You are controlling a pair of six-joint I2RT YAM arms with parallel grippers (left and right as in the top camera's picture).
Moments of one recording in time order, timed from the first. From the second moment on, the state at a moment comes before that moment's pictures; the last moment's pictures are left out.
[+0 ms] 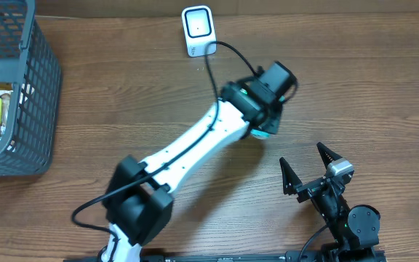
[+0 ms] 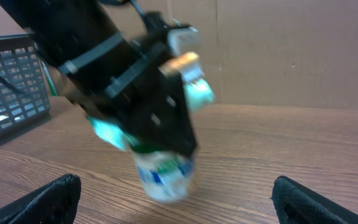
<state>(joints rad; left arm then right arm) -0.81 2.03 1.82 -0.91 -0.04 -0.51 0.15 0.01 0.02 -0.01 -0.25 0.12</state>
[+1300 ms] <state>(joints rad) -0.96 2.20 1.89 -0.82 -0.16 -0.51 0.15 0.01 0.02 -0.01 -0.25 0.12</state>
